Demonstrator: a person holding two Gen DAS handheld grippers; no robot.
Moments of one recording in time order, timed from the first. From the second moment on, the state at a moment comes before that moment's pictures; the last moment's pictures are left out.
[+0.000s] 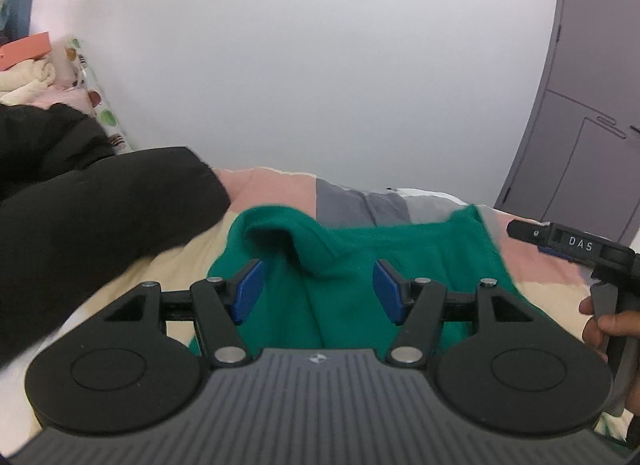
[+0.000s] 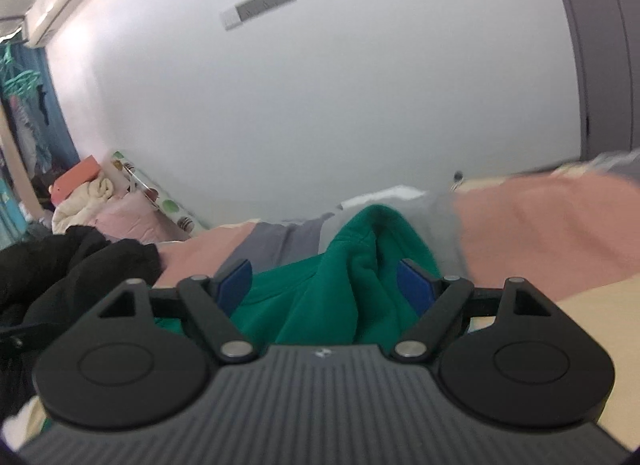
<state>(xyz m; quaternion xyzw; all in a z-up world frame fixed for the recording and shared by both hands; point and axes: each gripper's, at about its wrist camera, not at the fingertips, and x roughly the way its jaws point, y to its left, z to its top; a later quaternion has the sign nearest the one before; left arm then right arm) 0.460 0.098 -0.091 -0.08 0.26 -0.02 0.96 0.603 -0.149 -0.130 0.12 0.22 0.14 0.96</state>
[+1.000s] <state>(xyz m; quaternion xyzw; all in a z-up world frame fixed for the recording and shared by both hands) 0.247 0.023 -0.174 -0.16 0.38 -0.04 0.91 0.336 -0.174 -0.167 -0.01 0.41 0.11 0.91</state>
